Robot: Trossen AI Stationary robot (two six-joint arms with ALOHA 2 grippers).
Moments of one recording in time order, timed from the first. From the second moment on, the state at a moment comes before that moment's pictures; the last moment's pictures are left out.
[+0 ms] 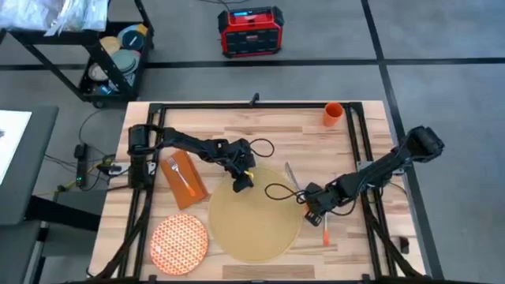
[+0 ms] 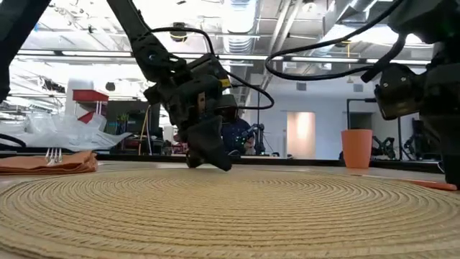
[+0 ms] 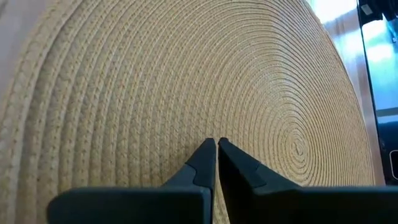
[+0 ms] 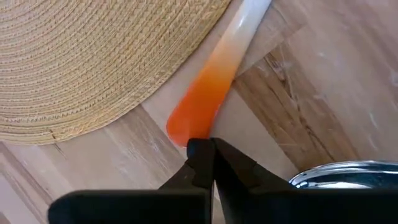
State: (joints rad) left arm 0.20 1.93 0.98 0.02 0.56 -0.26; right arm 0.45 1.48 0.57 -0.43 -0.02 1.15
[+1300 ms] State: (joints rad) left arm 0.35 1.95 1.25 0.01 0.40 -0.15; right arm 0.44 1.48 0.57 -0.42 0.00 1.20
